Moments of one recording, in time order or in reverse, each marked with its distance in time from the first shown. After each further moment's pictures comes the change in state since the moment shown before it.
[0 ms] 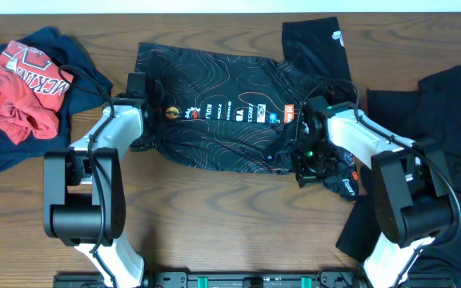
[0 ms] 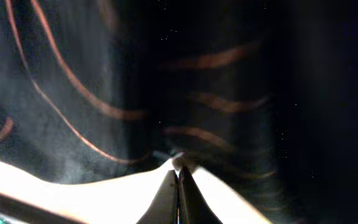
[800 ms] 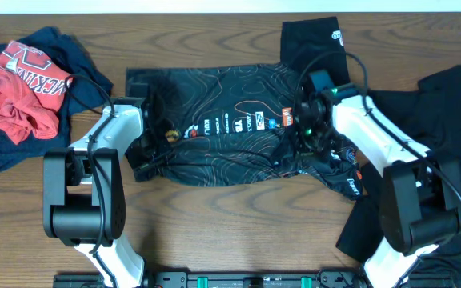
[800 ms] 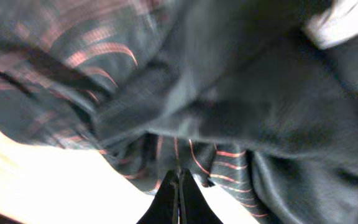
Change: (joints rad) left arm -0.001 0.000 -0.002 -0.317 0.092 -0.048; right arm 0.005 -0.057 0.205 -0.004 0.052 -0.018
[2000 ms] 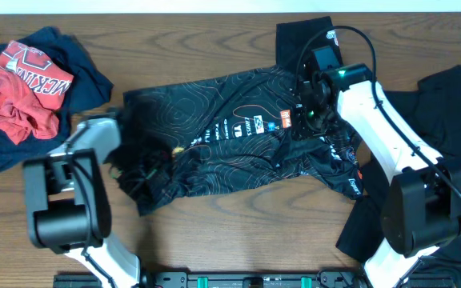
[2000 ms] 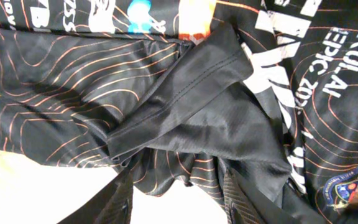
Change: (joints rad) left arm 0.211 -0.018 -0.124 -0.056 0.307 -0.106; right arm -0.001 -0.006 0.169 -0.095 0.089 -0.042
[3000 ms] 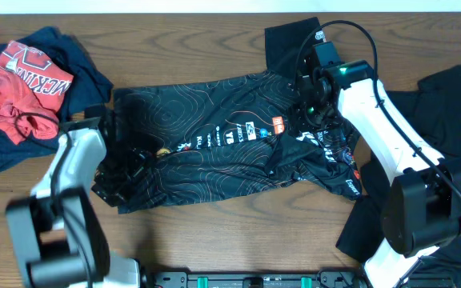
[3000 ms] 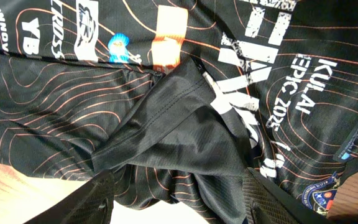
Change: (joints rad) left arm 0.013 -0.267 -0.031 -0.018 -0.237 0.008; right arm 0.000 0.000 0.024 0.016 0.003 -0.025
